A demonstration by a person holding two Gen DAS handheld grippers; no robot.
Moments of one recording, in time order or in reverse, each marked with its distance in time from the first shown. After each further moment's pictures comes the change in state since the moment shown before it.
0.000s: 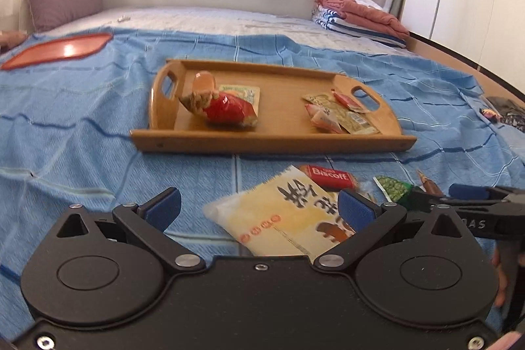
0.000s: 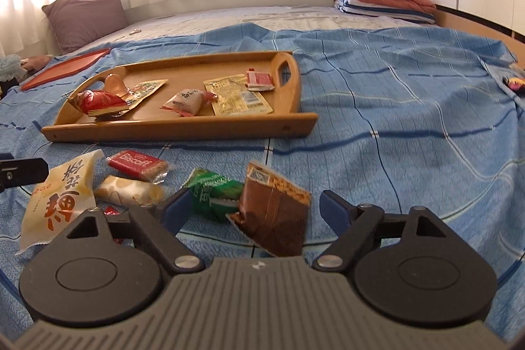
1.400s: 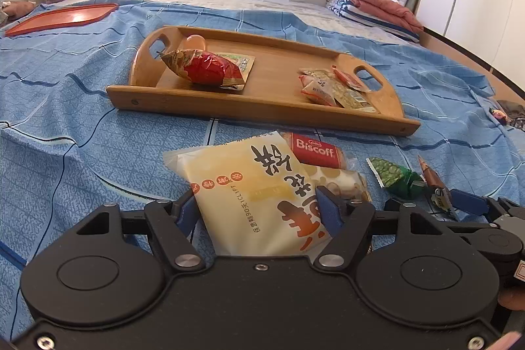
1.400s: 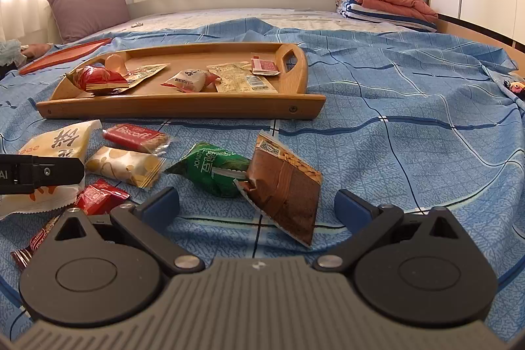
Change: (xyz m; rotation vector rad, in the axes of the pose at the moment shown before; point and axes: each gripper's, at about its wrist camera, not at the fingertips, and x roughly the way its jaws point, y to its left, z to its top) left arm 0.024 -0.026 -0.020 -0.065 0.050 0.031; right arm 0.007 0.011 -0.023 -0.054 -0.021 -0.018
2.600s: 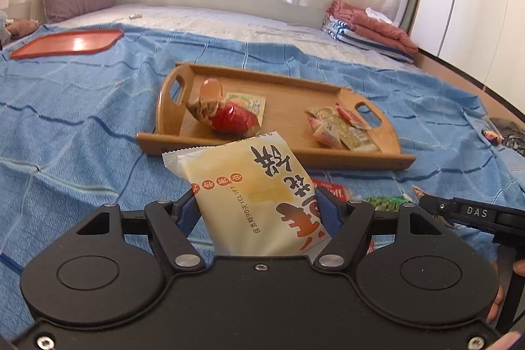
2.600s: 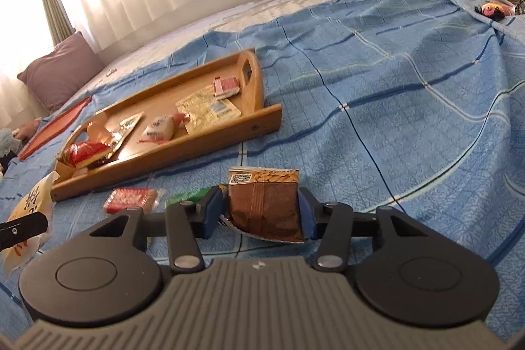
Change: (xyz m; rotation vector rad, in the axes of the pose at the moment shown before) left arm -0.037 0.027 0.031 0.012 -0.091 -0.019; right arm -0.010 -0.045 0.022 0.335 0.016 0.041
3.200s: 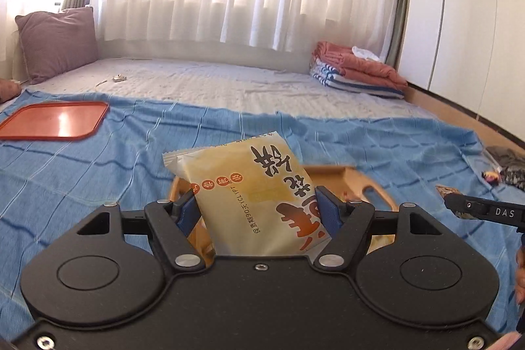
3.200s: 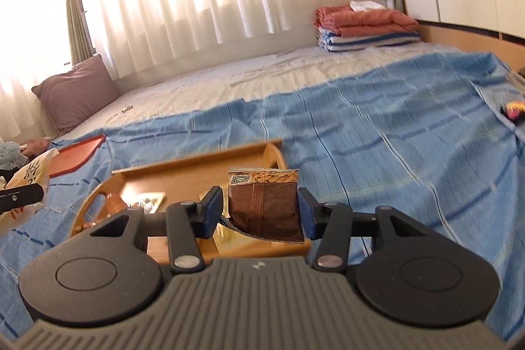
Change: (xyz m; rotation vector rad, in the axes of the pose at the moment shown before) left arm 0.024 0.027 0.132 0.072 -0.138 -0.048; right arm -0.001 0.038 0.102 -0.122 -0.148 0.028
